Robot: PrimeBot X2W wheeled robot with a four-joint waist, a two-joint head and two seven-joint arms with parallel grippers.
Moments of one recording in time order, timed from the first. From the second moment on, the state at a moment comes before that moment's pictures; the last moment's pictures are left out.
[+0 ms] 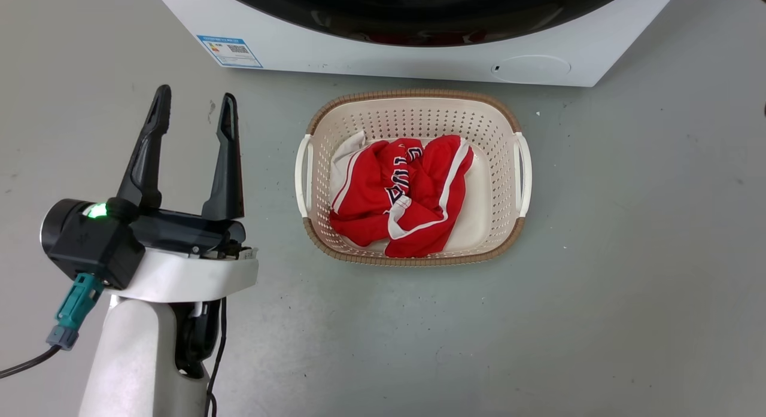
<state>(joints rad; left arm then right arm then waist) -0.32 0.14 -0.05 -0.10 -0.21 -0.13 -0.26 -1.46 -0.35 0.47 1.11 1.80 0.13 0.23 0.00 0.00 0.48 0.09</state>
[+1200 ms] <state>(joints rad) -0.21 0.11 -0.09 0.03 -0.19 -0.13 -0.26 -0.98 -0.36 0.58 0.68 1.98 0.13 0.71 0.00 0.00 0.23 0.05</state>
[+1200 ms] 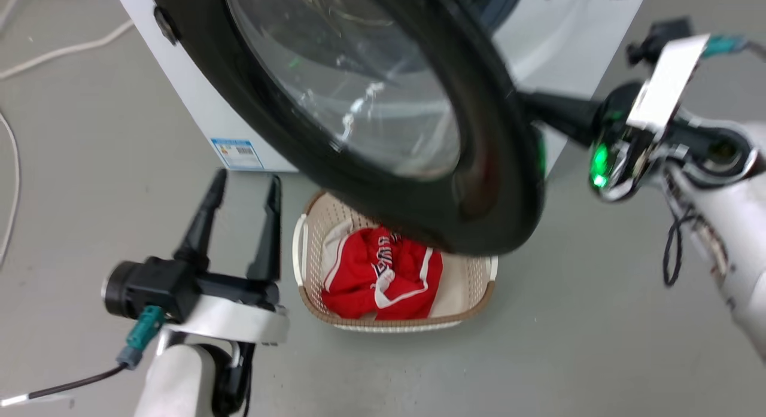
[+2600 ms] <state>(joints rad) -0.11 0.09 -0.05 0.06 -0.18 -0.13 -0.26 -0.75 -0.27 0.70 0.42 1.93 0.13 0.22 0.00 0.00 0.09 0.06</state>
